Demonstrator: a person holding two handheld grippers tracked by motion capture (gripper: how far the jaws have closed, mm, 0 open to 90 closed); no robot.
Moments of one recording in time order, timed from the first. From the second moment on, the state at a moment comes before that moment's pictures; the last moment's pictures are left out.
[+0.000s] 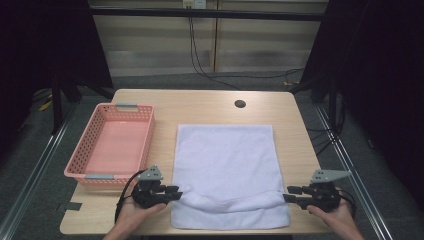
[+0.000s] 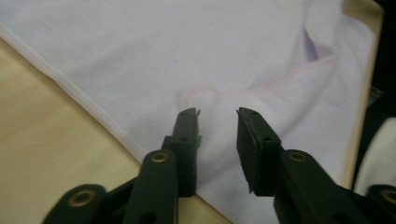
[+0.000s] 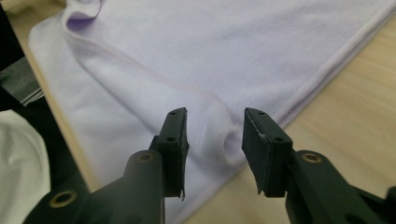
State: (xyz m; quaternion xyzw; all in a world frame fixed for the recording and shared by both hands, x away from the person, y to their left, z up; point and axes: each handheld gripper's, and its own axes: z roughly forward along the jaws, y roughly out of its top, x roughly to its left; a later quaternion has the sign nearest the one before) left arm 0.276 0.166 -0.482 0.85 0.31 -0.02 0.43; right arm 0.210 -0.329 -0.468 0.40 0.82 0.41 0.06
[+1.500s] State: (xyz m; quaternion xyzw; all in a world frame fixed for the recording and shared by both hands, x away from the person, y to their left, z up) left arm 0.279 0.158 -0.476 0.85 0.30 -0.04 0.44; right arm 0.207 -0.313 -0.468 0.38 0.83 0.41 0.05
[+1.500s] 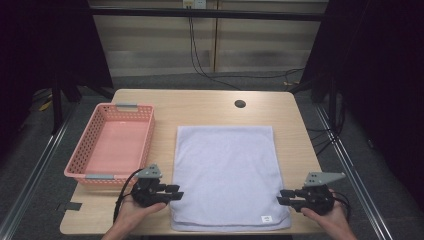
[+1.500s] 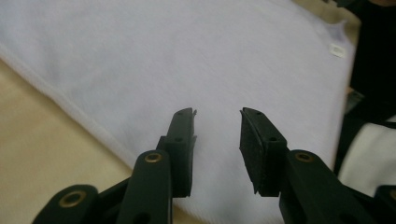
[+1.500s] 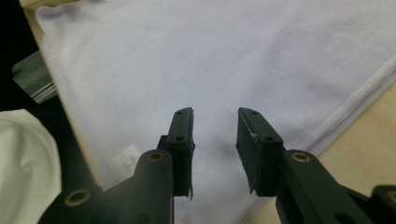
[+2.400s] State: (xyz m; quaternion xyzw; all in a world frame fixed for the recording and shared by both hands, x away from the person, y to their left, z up) left arm 0.311 0.134 -0.501 0.87 0.31 0.02 0.40; right arm 0.270 -0.287 -0.496 0.39 0.85 0.34 0.11
